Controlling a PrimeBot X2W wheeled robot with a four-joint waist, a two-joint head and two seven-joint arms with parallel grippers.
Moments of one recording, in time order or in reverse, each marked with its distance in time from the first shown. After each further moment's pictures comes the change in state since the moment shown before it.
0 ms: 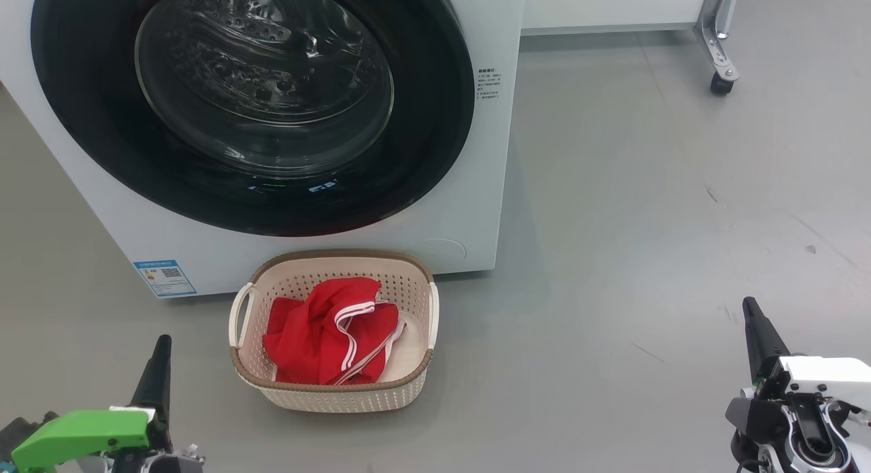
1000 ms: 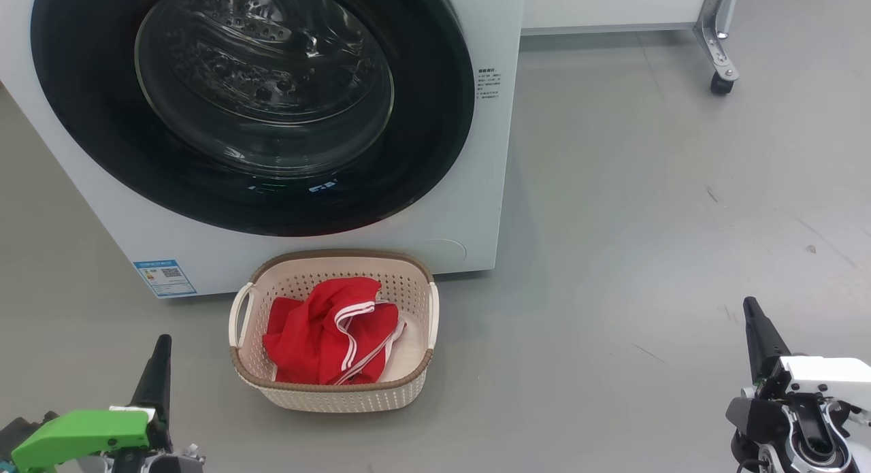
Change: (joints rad) left arm 0.000 -0.002 0.002 -0.001 0.000 0.000 0.001; right arm 0.000 0.002 -0.004 0.000 0.000 0.000 0.000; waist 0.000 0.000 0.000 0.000
